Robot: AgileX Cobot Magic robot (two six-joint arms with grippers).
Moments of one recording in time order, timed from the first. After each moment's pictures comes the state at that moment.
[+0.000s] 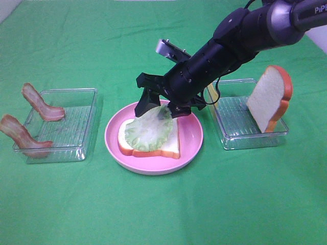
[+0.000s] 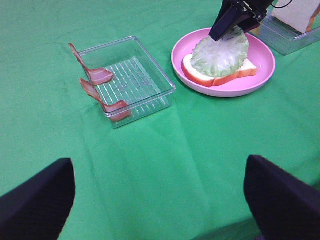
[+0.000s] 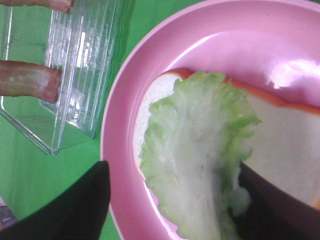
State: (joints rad) left arm -0.37 0.00 -0.50 -0.05 1.05 0.03; right arm 0.44 2.15 -1.43 0.90 0.70 -0.43
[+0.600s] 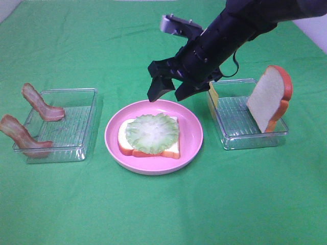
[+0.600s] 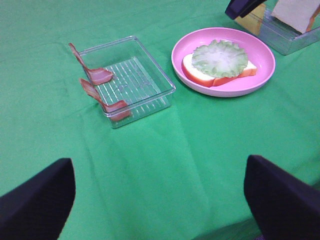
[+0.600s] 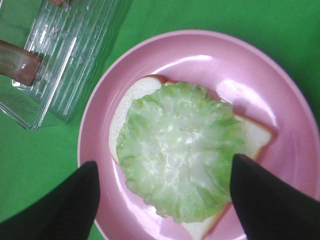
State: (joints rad) left arm -0.37 0.00 -0.50 -0.05 1.05 0.03; right arm 0.44 2.00 -1.43 0.63 0.71 -0.40
